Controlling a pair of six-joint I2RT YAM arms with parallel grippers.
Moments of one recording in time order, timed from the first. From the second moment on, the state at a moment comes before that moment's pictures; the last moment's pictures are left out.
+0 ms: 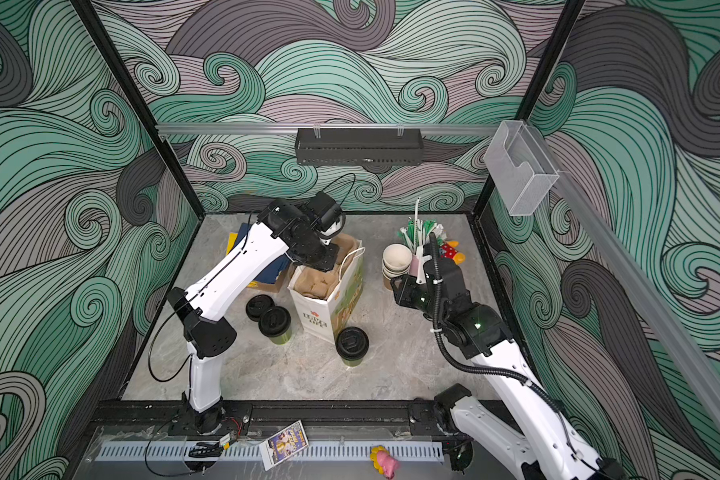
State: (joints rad) left arm -0.77 1.99 2.33 -1.54 -0.04 -0.35; right arm 0.47 0.87 1.01 -0.75 -0.05 0.61
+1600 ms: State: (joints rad) left arm -0.79 1.96 2.13 -1.53 -0.04 -0.30; right arm 0.43 0.99 1.15 -0.74 -0.19 0.39
